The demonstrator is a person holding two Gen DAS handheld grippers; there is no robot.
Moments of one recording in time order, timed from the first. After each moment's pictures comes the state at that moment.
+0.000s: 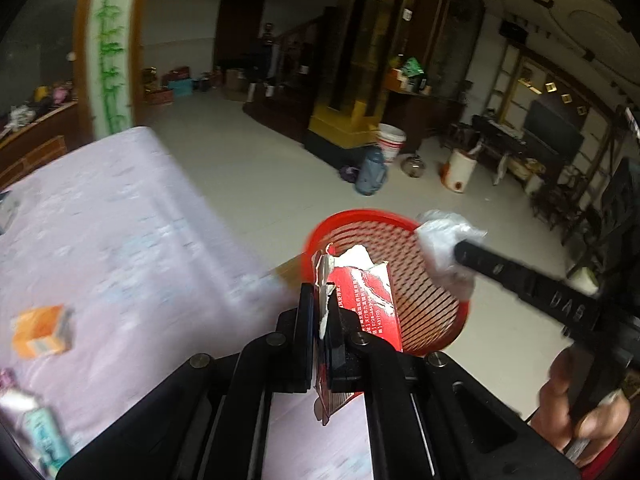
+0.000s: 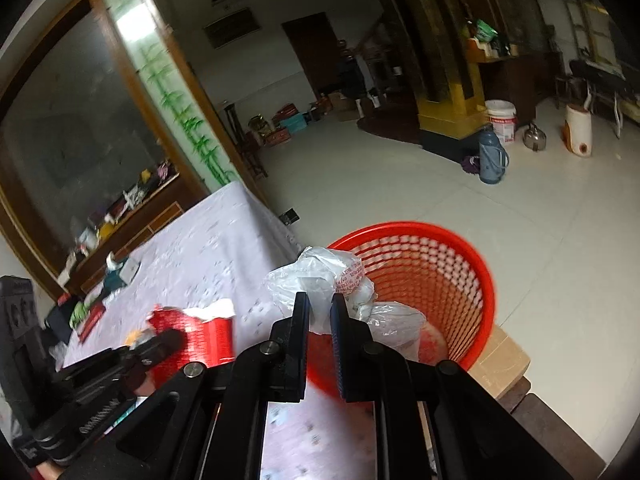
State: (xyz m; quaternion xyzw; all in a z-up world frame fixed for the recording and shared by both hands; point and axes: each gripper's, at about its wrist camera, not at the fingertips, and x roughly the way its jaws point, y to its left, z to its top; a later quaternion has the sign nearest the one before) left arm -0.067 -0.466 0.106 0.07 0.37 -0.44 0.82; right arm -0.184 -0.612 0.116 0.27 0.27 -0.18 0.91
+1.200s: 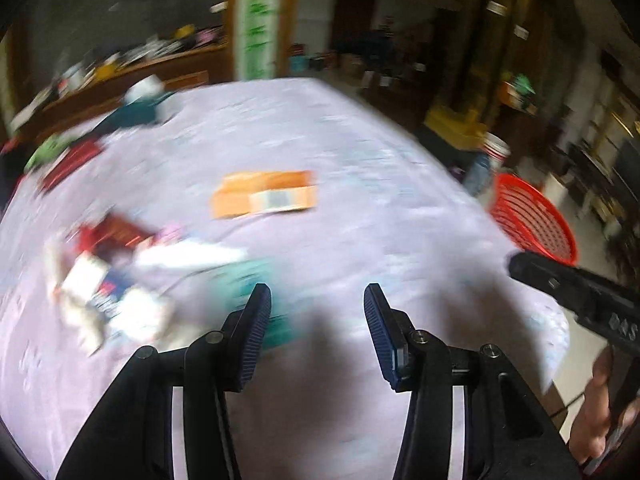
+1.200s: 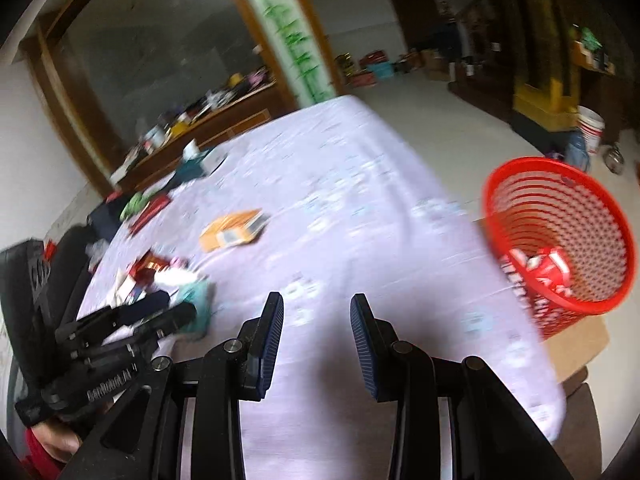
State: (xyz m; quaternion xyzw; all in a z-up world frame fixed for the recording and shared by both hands) left arm -0.044 -0.203 0.067 0.03 0.42 -0.24 0.88; right arm -0.127 -0.429 0.083 0.18 0.37 -0.01 0.91
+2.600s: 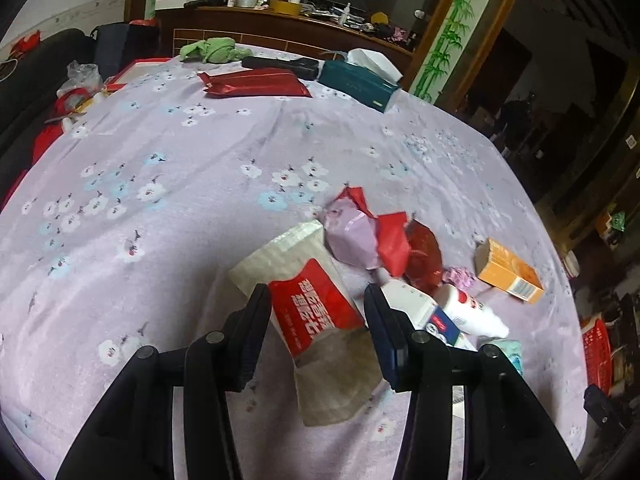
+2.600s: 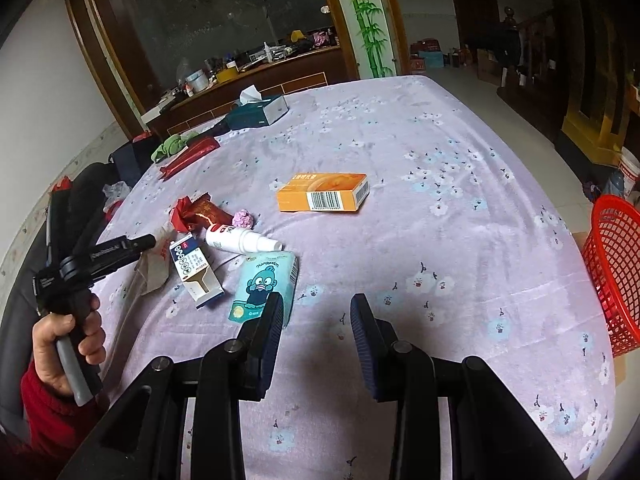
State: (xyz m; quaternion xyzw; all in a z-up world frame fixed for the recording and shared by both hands) left arm 0.043 -0.005 0.038 -0.13 0.44 -0.05 0.89; right arm -0.075 -0.331 0.077 0.12 0.41 0.05 0.90
